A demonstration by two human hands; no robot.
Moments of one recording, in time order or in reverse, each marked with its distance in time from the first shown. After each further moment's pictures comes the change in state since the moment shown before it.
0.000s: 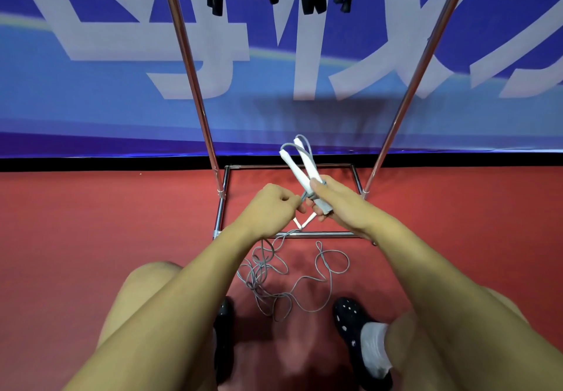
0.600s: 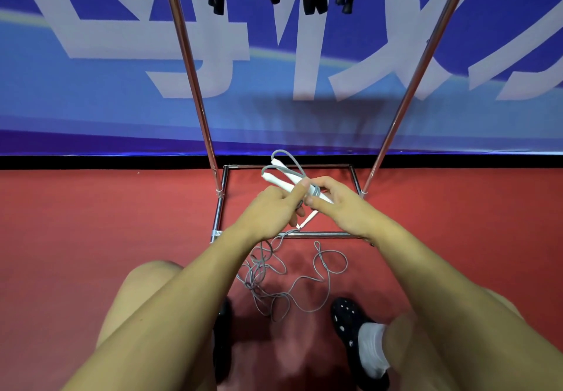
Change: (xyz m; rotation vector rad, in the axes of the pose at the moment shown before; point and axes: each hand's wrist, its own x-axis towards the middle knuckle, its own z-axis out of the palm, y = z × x) left_hand -0.003 -0.002 0.002 -0.016 -0.024 0.019; right_hand -0.008 0.002 -0.007 -0.310 0.060 -0.084
